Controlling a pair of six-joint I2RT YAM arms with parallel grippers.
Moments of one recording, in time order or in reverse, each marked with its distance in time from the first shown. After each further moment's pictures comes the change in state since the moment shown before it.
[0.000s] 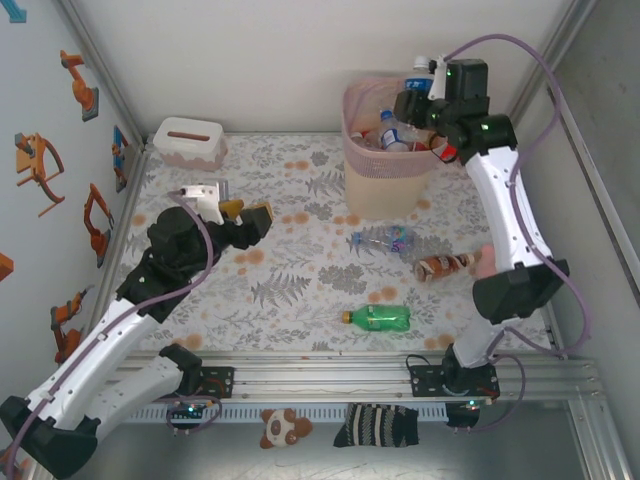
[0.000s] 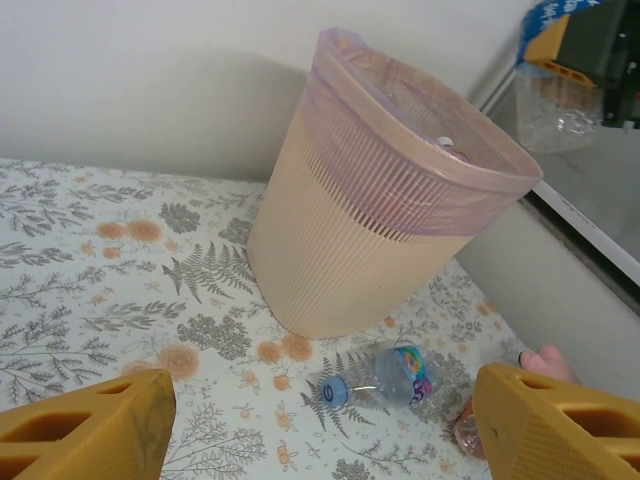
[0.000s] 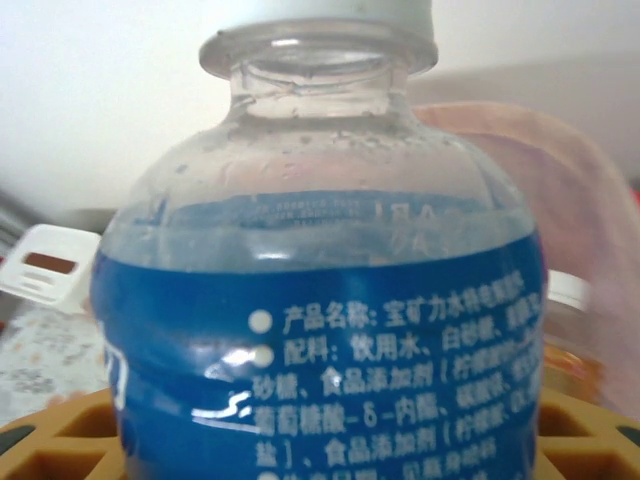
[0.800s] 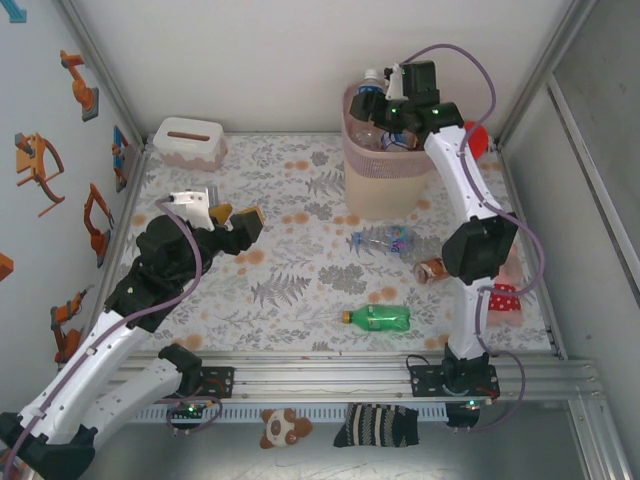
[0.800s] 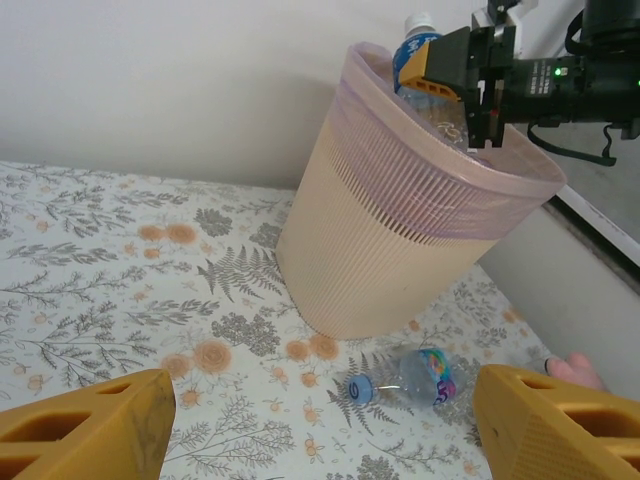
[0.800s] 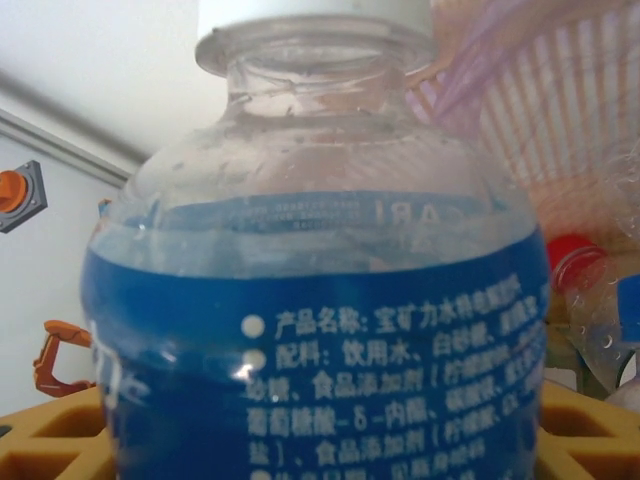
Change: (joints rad) left arm 0.001 -0.075 0.000 -0.075 -0.063 0.018; right arm 0.053 0.356 0.219 0.043 -0.255 0.172
